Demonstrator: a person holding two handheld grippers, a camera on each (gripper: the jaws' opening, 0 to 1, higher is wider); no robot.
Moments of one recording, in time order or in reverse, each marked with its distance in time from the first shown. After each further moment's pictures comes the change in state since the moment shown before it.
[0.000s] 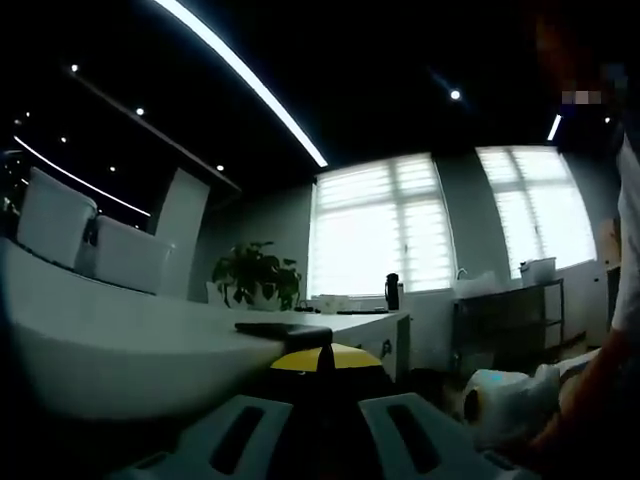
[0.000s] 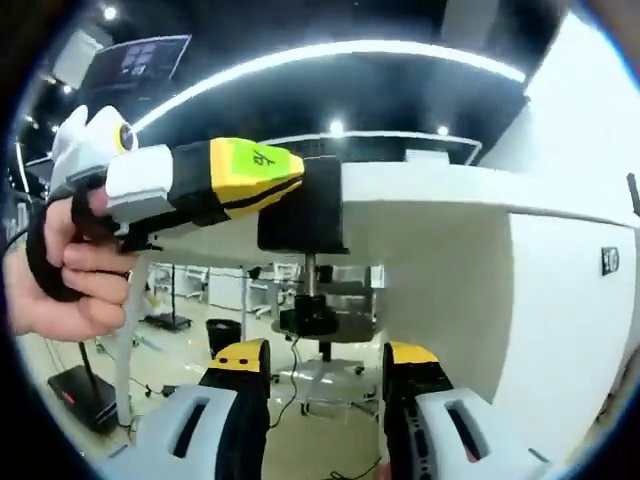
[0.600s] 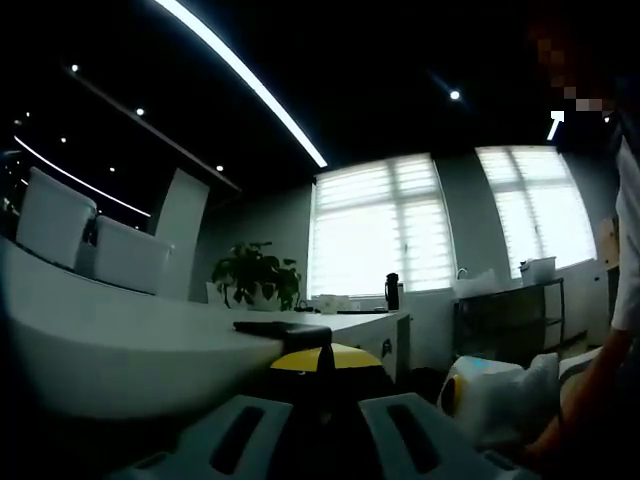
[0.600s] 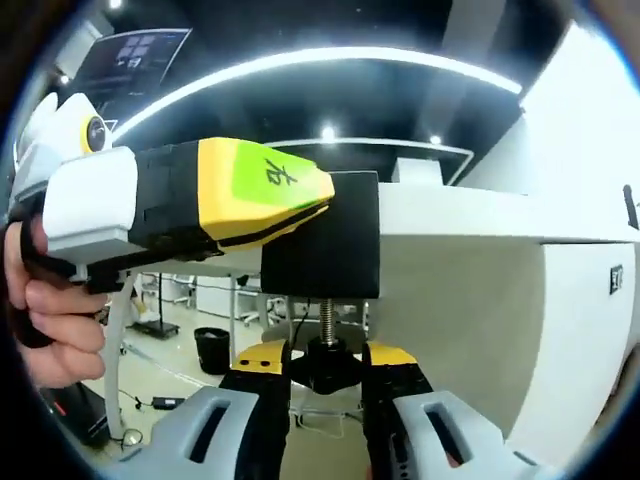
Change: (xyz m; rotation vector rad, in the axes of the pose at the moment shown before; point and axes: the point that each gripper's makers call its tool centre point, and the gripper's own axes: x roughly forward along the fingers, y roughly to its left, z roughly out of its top) left arm 0.001 0.001 -0.002 0.019 0.006 0.002; right arm 0.024 0.005 0.018 0.055 -0.031 -0.037
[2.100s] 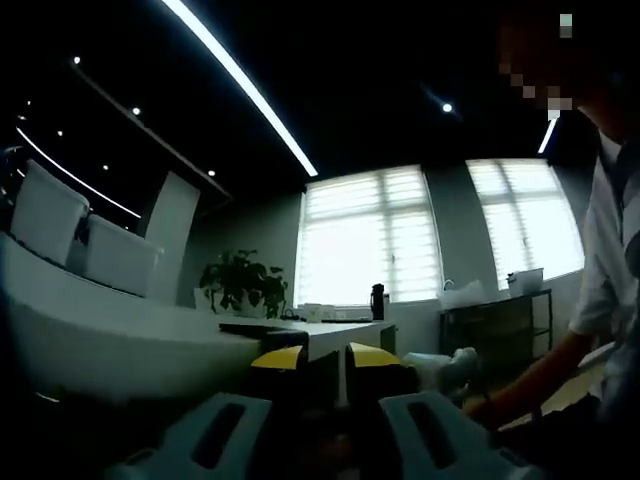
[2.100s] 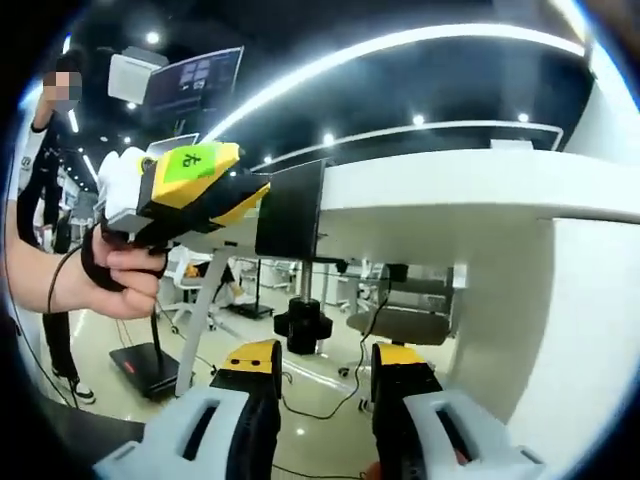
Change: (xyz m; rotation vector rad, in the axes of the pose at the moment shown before) left arm -0.019 -0.020 0.010 -0.030 -0.053 -0.060; right arm -0.027 -0.020 -0.015 0.031 0.051 0.487
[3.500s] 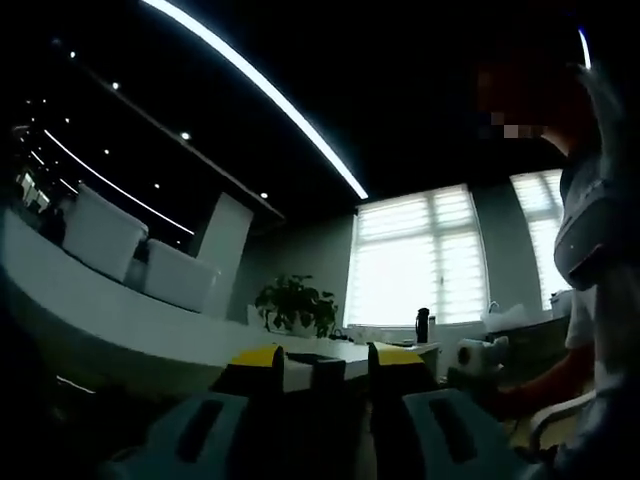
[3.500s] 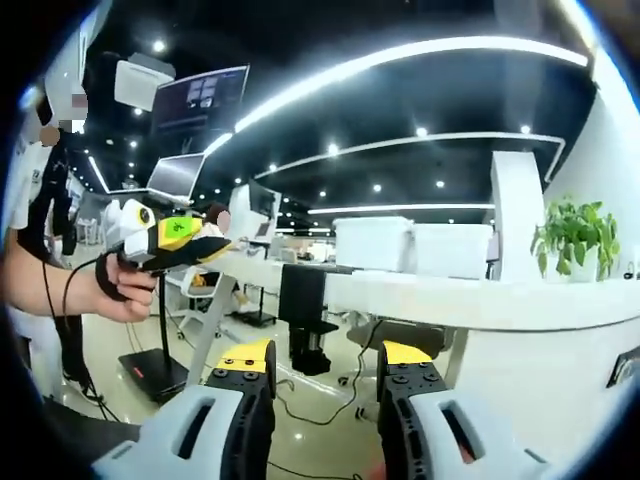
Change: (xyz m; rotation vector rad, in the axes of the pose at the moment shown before) left arm -0.067 0.014 0.065 0.011 -0.082 0.260; right arm -0.046 -0.003 0.078 -0.034 -0.048 0.028
